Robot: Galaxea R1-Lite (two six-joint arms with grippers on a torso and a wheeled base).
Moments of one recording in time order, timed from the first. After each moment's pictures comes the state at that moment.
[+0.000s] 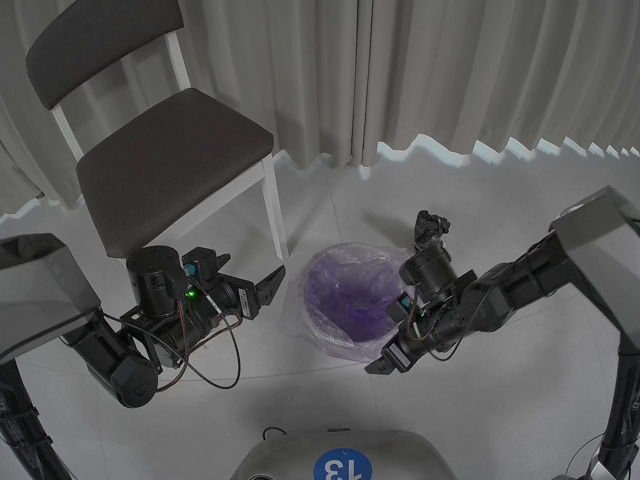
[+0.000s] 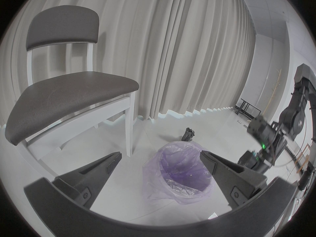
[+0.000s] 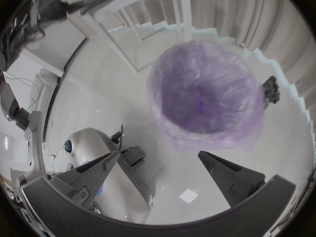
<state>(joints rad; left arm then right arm) -0.44 1.99 -0.57 -1.29 0.00 -0.06 0.51 2.17 -1.20 0.02 0.10 -0.21</state>
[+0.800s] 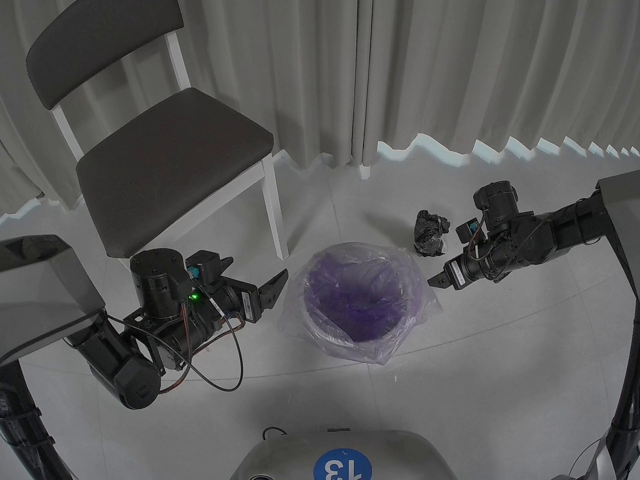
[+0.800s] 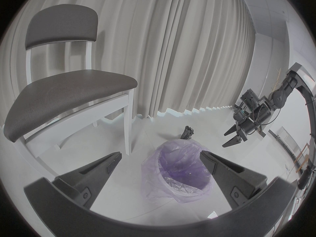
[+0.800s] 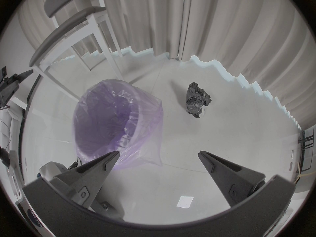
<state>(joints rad) -0.45 2.01 -0.58 -1.29 0.00 -0.06 0.24 2.22 -1.42 0.02 0.02 -0.22</state>
